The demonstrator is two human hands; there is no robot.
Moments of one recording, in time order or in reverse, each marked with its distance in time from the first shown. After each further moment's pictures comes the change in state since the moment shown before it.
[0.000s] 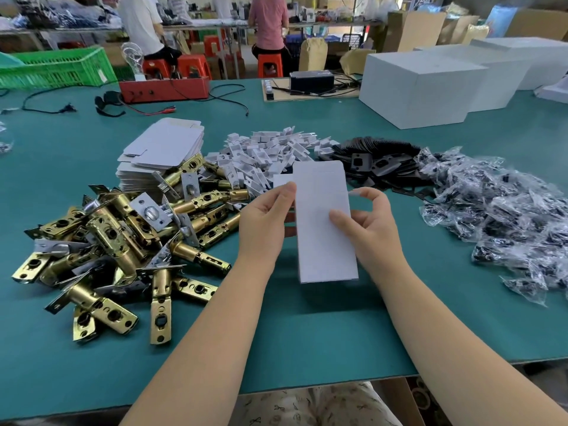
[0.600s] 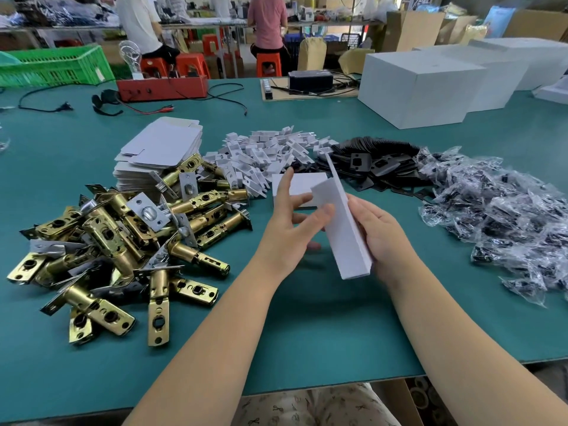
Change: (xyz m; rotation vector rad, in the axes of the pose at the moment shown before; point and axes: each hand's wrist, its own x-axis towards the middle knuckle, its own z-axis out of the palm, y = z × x) left_hand -0.008 -0.007 0.008 0.179 -0.291 -0.037; right_hand 0.006 -0.008 -0.008 0.136 -0.104 0.168
